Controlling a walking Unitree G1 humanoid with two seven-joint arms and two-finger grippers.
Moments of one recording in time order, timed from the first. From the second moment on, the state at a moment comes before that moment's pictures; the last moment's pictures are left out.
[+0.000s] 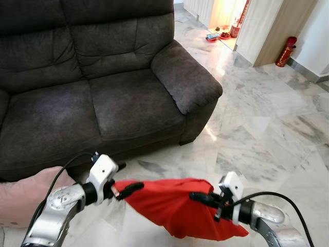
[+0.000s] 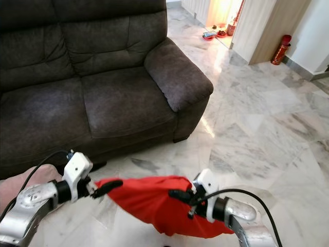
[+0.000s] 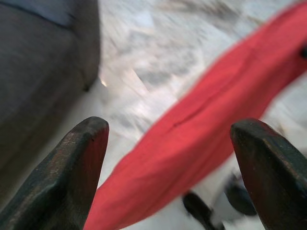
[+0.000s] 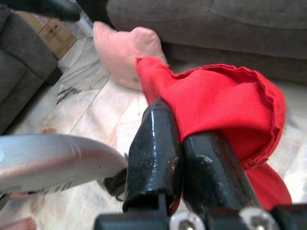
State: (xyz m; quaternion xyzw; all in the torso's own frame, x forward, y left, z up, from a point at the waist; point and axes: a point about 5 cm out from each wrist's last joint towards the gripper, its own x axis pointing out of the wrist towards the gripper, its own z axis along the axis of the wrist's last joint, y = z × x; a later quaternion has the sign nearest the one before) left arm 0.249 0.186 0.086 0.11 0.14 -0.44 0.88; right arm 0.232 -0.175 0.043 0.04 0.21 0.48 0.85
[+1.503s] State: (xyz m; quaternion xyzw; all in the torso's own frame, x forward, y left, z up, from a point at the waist) left arm 0.208 0.201 0.021 0.31 0.18 -0.45 0.82; right arm 0.240 -0.182 0.071 0.03 0.20 0.55 0.81
